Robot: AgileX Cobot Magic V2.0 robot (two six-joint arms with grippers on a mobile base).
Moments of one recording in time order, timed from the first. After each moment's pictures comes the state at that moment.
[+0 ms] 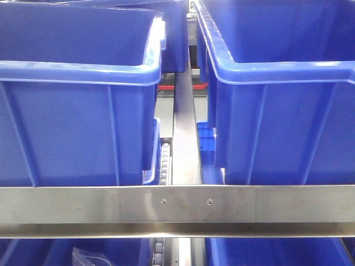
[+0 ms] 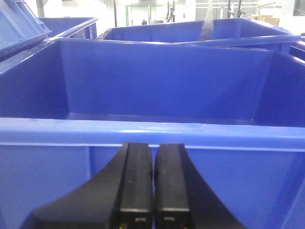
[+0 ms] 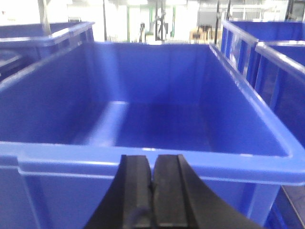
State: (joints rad) left arm -0.04 -0.01 0.00 0.00 0.00 -0.06; right arm 0.04 -0.01 0.03 0.01 -0.07 0.06
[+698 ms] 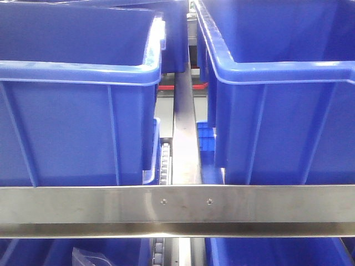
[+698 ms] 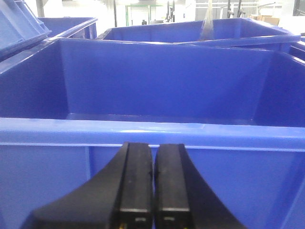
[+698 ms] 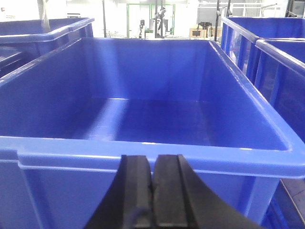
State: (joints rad) left arm -0.04 -0.01 0.00 0.00 0.00 -0.06; right arm 0.04 -0.01 0.03 0.01 -0.05 0.06
